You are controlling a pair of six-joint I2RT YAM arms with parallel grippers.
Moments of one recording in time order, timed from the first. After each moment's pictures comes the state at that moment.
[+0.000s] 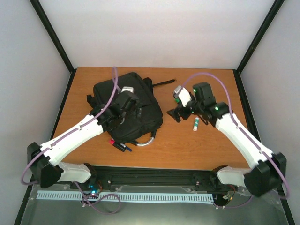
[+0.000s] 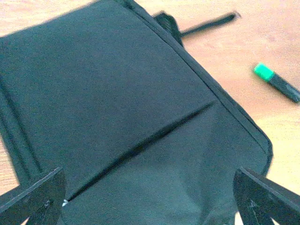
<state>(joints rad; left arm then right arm) -0.79 1.33 1.22 -0.77 -0.46 -0.51 0.44 1.32 1.18 -0.60 -0.34 -0.32</state>
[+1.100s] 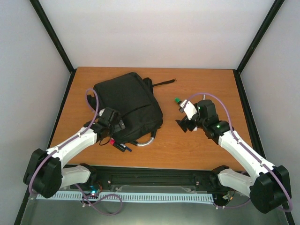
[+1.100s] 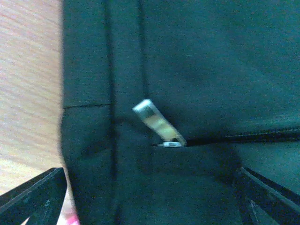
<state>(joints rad) -0.47 1.18 0.67 -0.55 -0.28 -0.89 0.41 1.05 0.72 -0.33 -0.17 -0.43</state>
